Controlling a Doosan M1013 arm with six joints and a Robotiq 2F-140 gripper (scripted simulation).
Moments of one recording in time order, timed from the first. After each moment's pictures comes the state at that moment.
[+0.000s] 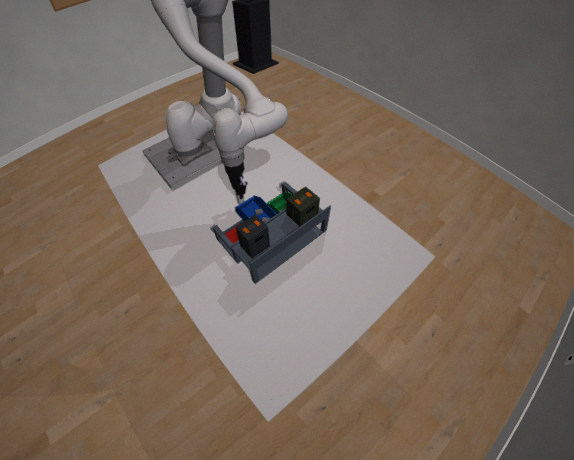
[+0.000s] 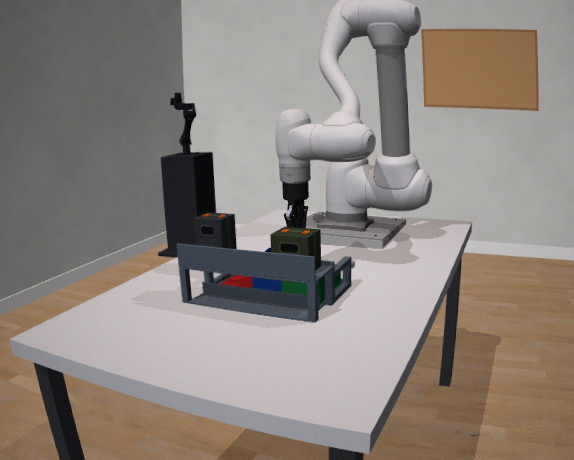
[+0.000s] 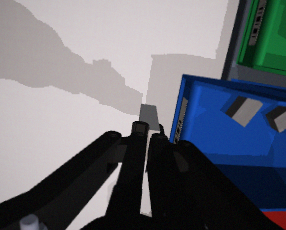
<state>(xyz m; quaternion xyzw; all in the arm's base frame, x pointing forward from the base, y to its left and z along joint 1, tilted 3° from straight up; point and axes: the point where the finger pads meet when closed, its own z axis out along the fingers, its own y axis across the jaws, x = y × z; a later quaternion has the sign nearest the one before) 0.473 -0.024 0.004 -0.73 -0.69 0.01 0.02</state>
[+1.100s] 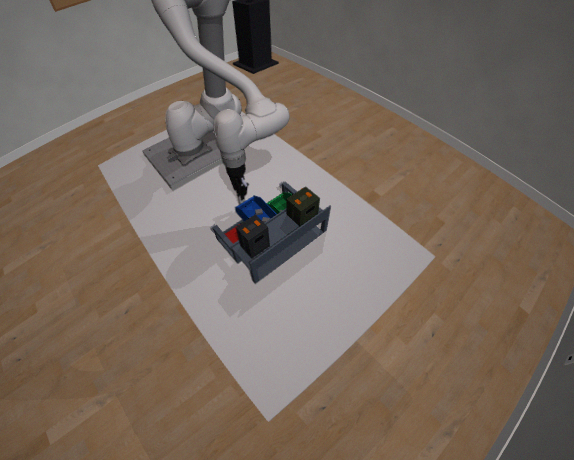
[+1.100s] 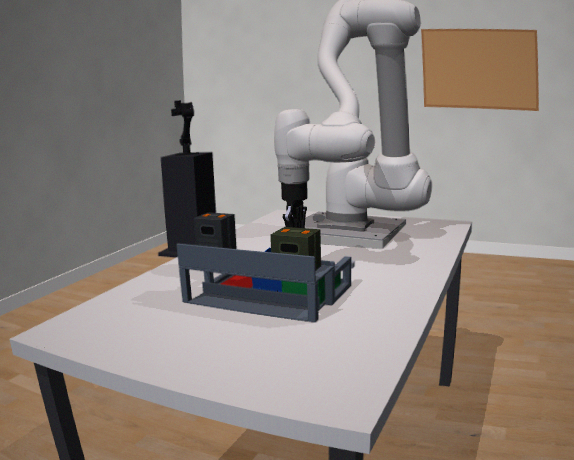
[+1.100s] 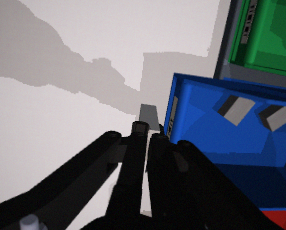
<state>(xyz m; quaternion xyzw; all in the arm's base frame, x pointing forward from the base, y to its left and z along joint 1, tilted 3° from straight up) 0.481 -0.024 0.003 -0.73 -0.69 0.01 0.02</state>
